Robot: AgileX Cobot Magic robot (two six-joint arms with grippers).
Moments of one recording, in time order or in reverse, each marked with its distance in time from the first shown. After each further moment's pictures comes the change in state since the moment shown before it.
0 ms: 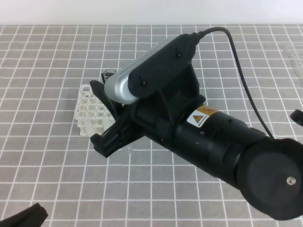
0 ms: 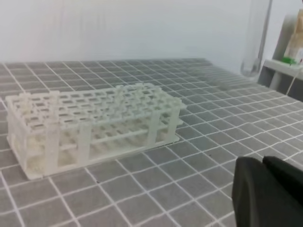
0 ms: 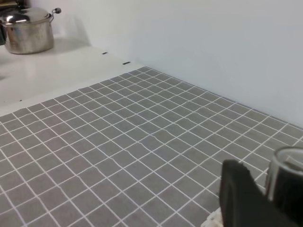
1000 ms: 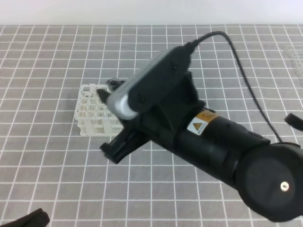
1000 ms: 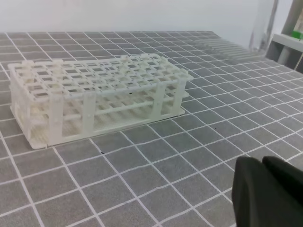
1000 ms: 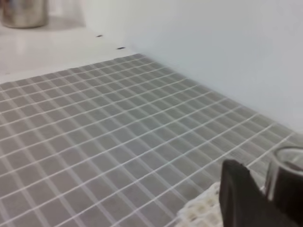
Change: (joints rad) left arm 0.000 -0.001 0.018 0.000 0.067 -0.004; right arm -0.033 0.010 0.044 -0.209 -0.039 0.144
